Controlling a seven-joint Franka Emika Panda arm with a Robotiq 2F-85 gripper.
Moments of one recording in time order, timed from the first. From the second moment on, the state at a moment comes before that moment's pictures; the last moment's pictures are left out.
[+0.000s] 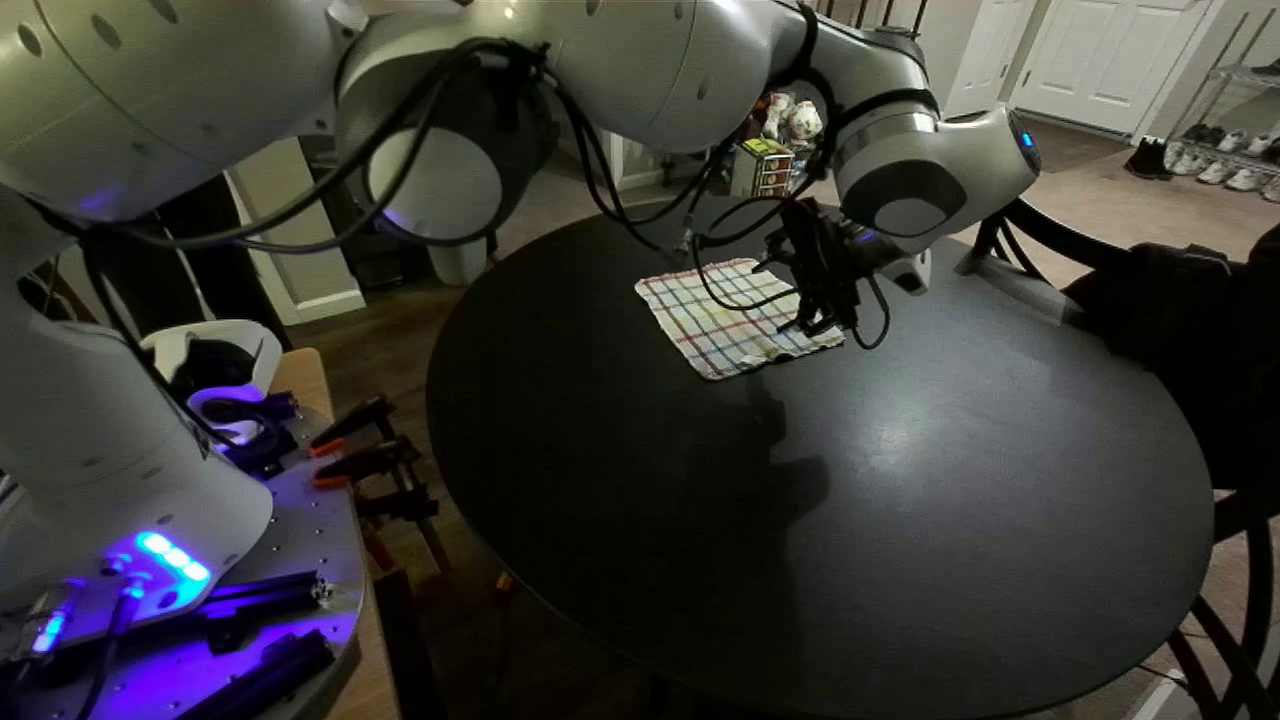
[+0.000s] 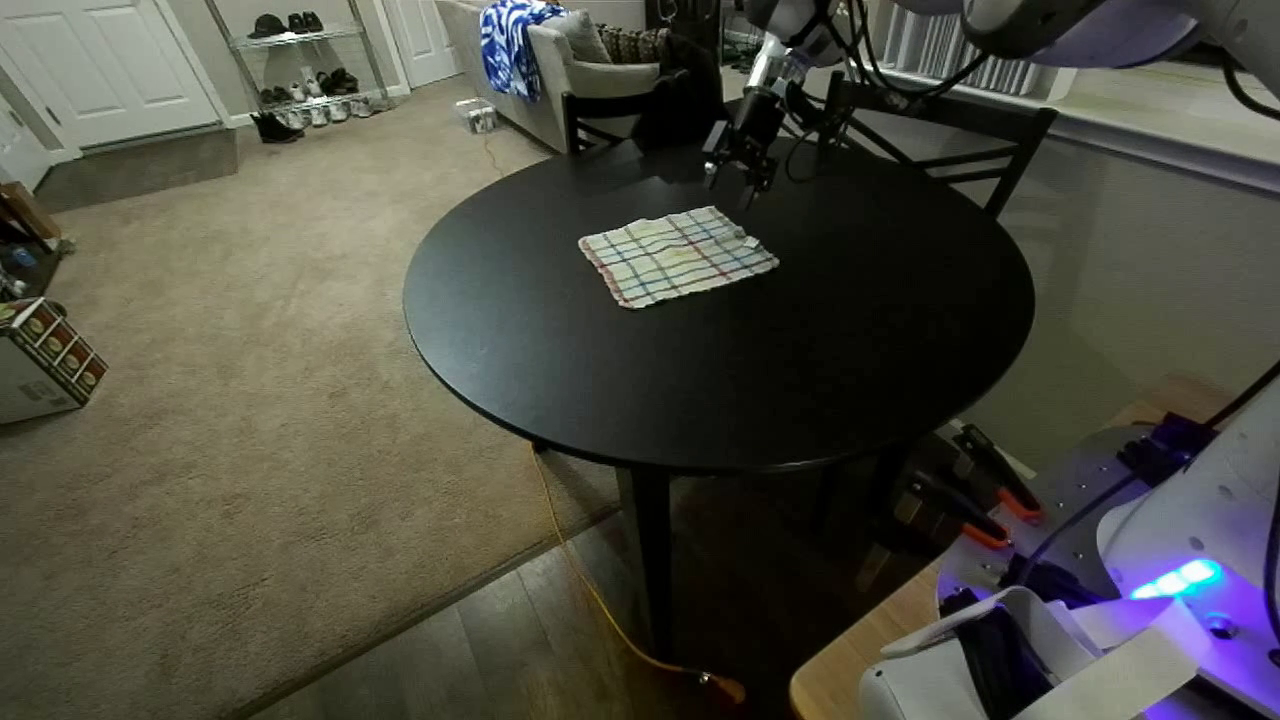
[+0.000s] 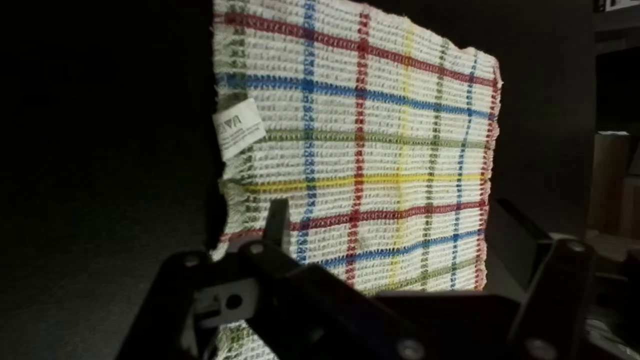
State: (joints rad) arm -0.36 1.17 0.19 -0.81 0.40 1.59 -0.31
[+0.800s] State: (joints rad) arm -0.38 1.28 0.24 -0.68 0.42 1.58 -0.31
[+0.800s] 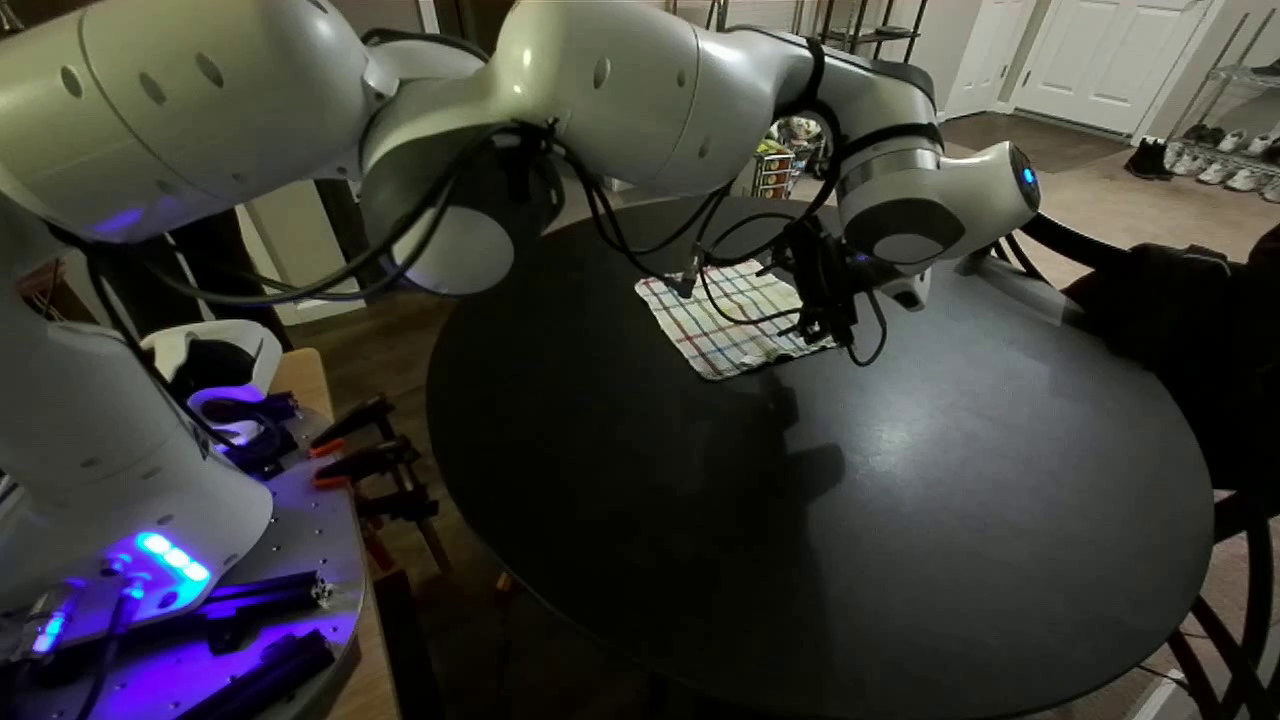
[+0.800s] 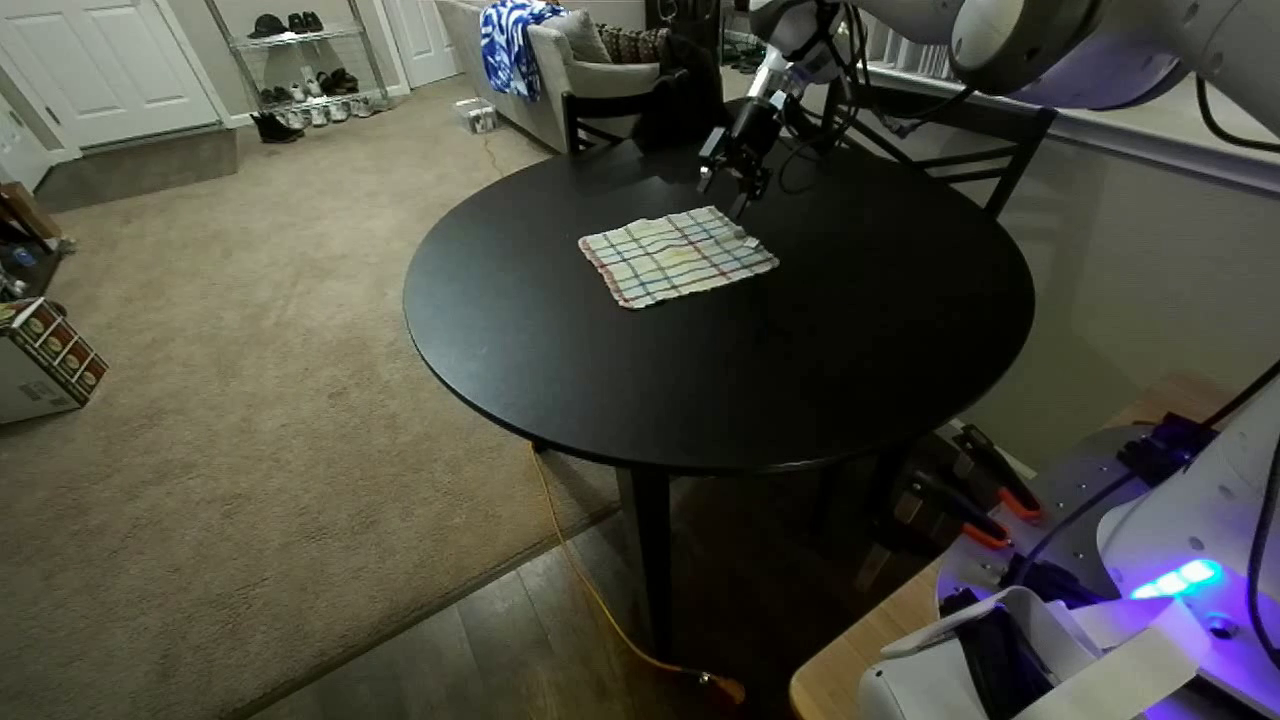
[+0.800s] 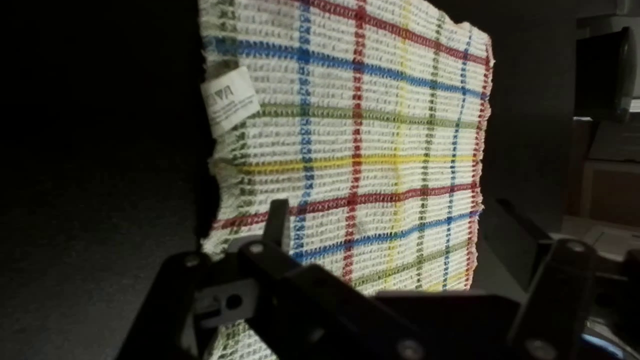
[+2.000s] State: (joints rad) arm -0.43 1.37 0.27 -0.59 0.43 1.58 -0.31
